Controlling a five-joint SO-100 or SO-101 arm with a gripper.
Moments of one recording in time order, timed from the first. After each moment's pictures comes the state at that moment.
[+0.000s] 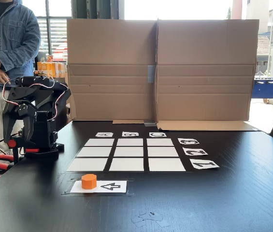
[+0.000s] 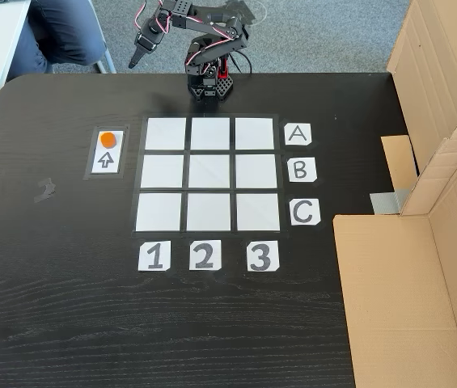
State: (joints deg) arm 98.0 142.7 136.1 71.5 -1.5
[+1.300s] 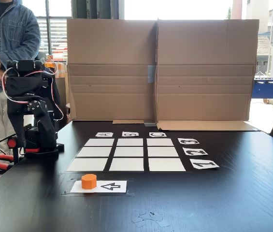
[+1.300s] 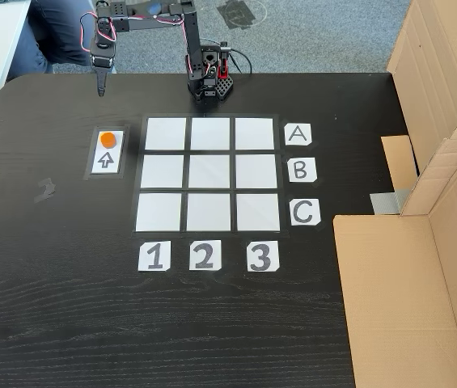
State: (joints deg) arm 72.7 82.8 75.8 87.8 4.7
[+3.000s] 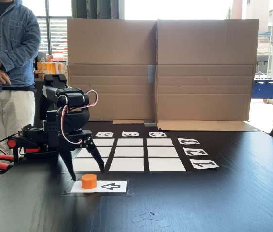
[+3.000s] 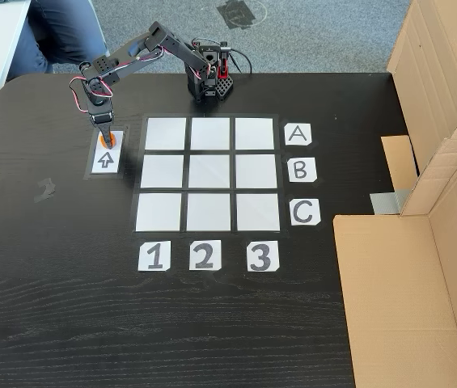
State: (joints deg) arm 54.6 49.9 55.8 86.9 10.7
